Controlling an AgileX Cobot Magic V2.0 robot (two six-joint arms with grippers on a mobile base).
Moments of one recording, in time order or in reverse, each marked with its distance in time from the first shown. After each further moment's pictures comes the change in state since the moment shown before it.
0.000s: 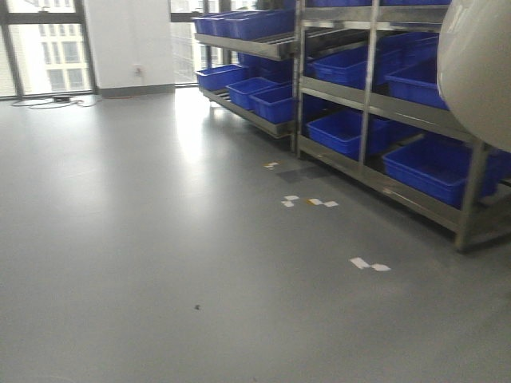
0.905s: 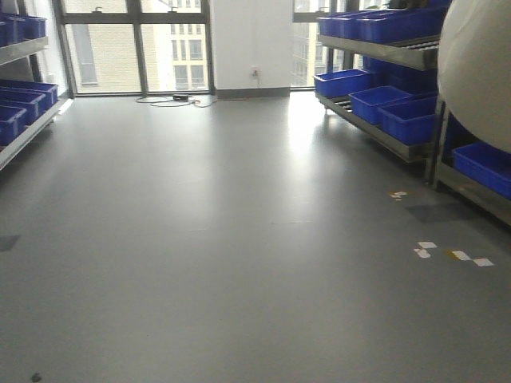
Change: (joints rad) left arm 0.000 0.000 0.000 0.000 0.000 0.000; right arm 0.000 0.000 0.000 0.000 0.000 0.000
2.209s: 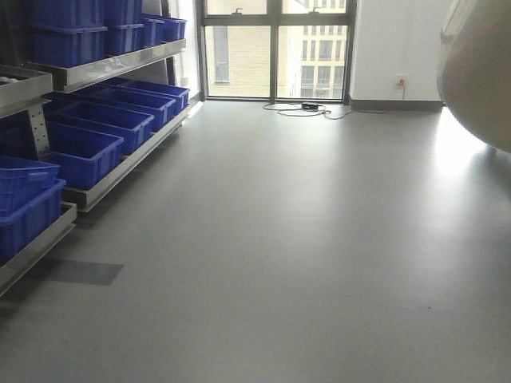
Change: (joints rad) left arm 0.000 0.000 0.000 0.000 0.000 0.000; right arm 0.000 0.000 0.000 0.000 0.000 0.000
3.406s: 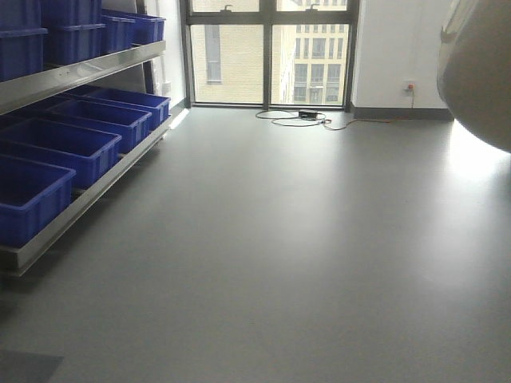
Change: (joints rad) left arm 0.000 0.000 0.000 0.000 0.000 0.000; right arm 0.000 0.000 0.000 0.000 0.000 0.000
